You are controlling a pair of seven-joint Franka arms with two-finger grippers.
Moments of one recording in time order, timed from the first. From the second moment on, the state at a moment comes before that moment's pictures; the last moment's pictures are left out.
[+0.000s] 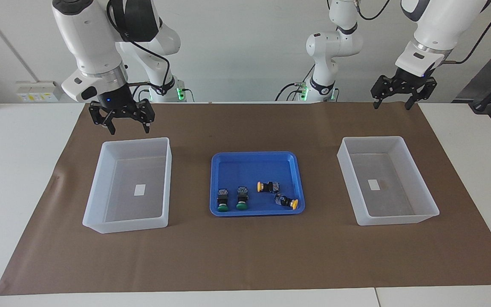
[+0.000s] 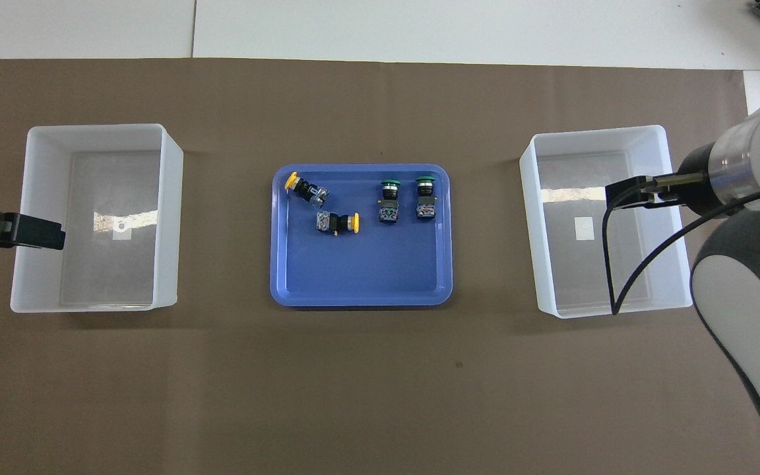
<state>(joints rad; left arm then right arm) 0.02 -0.12 -0.09 -1.70 0.00 1.60 0.07 0.05 0.00 0.07 -1.68 -0.02 1.75 0.08</state>
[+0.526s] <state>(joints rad) 0.02 -0.12 -0.09 -1.71 0.00 1.67 0.07 0.05 0.00 0.07 -1.68 -0.02 1.75 0.08</state>
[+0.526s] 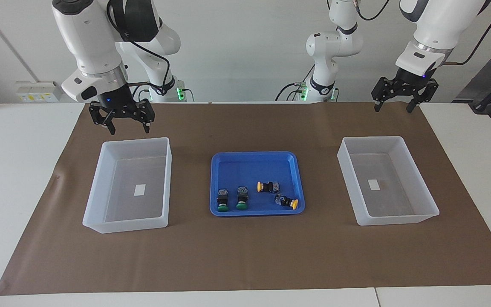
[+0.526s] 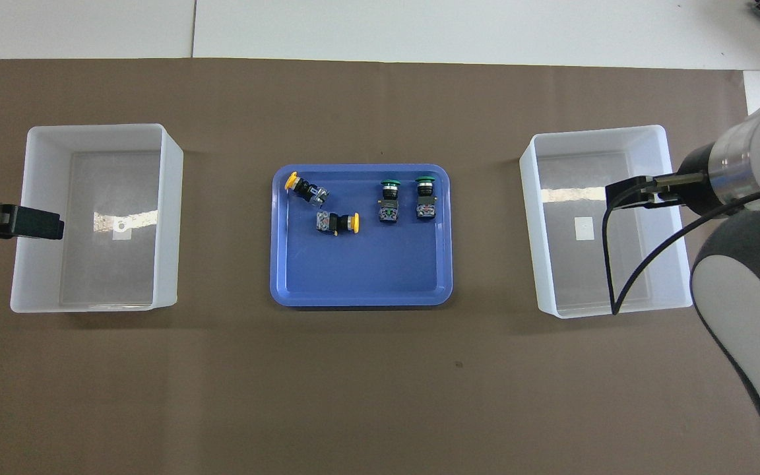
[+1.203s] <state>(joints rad) -0.06 -0.10 -0.10 -1.78 -0.05 1.82 -0.57 0.05 0.00 0.07 -1.68 -0.02 1.75 0.08</state>
